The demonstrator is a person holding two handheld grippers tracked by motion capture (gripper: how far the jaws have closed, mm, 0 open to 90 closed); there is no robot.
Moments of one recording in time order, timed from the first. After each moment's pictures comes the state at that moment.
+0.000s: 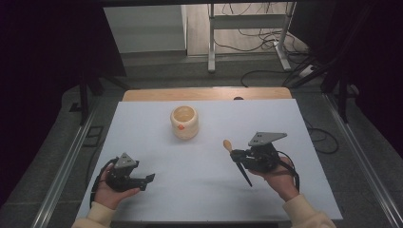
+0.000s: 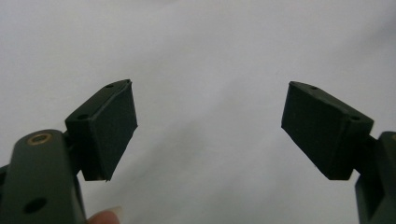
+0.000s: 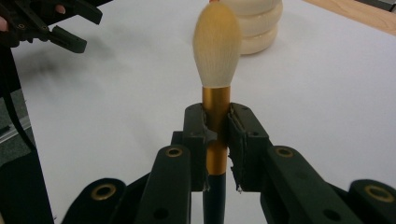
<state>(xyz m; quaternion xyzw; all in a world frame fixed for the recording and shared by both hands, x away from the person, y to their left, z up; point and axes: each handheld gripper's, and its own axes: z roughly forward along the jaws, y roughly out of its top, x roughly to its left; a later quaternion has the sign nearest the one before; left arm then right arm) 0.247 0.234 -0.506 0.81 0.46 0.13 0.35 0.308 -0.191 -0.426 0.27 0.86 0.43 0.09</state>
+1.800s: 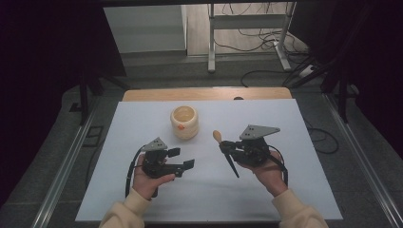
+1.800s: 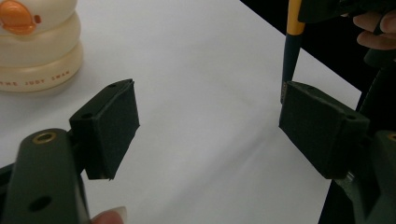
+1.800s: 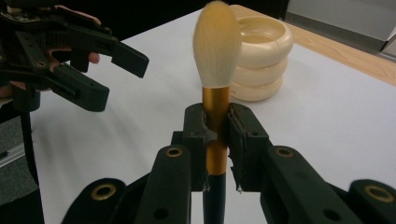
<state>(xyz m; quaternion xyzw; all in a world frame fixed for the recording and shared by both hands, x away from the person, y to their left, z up) 0.275 0.138 -0.461 0.76 0.41 0.03 0.50 0.312 -0.162 -0.410 0.26 0.83 0.47 0.11</state>
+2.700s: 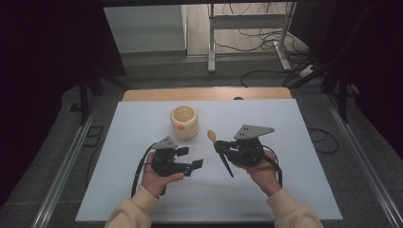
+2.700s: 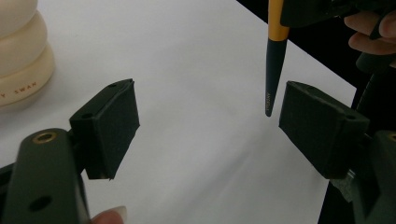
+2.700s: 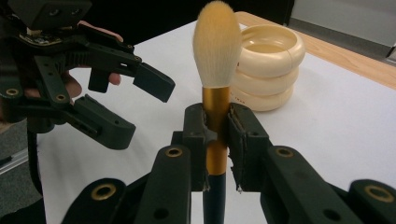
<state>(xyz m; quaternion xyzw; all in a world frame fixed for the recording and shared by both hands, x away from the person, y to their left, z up) 0.283 0.116 -0.461 0.77 0.39 0.03 0.50 0.313 -0.149 -0.411 0.25 0.83 0.48 0.11</state>
